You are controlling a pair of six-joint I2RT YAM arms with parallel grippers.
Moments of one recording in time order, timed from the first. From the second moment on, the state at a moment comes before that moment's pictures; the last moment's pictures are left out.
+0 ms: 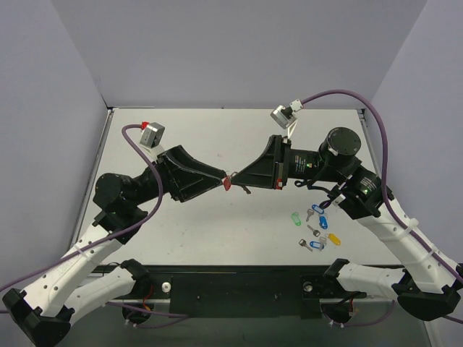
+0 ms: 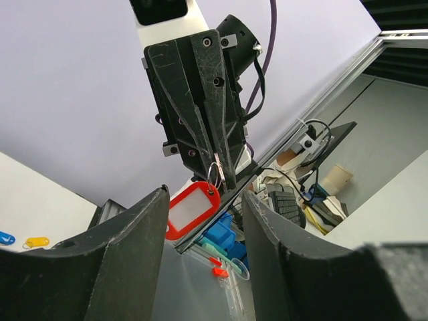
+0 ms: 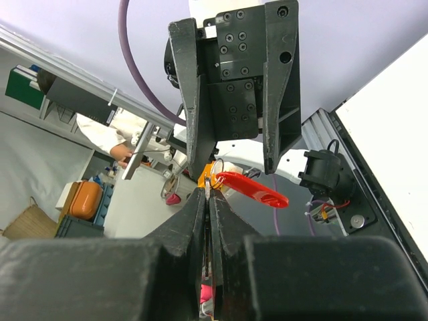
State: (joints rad) left arm -0.67 0.85 0.90 0.51 0.62 -1.19; right arm 0.77 1.09 1.38 -0.22 -0.71 0.99
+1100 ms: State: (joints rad) left arm -0.69 0.88 0.90 0.54 0.61 -1.22; right arm 0.78 1.09 1.37 -0.20 -0.71 0.99
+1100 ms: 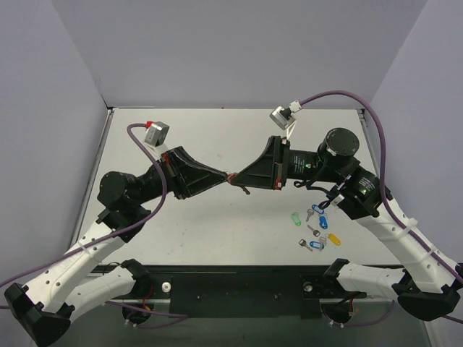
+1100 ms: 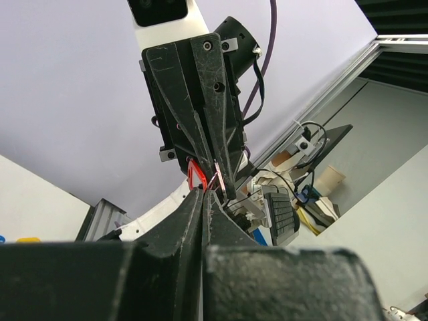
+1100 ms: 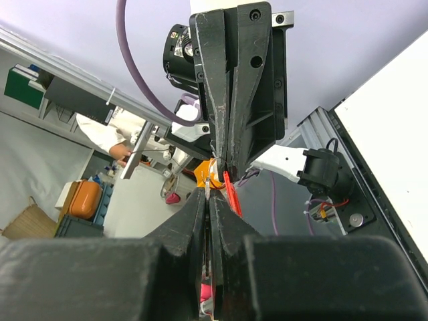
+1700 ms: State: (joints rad) left arm -0.74 0.87 0.90 0.49 0.55 -1.15; right arm 0.78 1.07 1.35 -0.25 -0.68 0.94
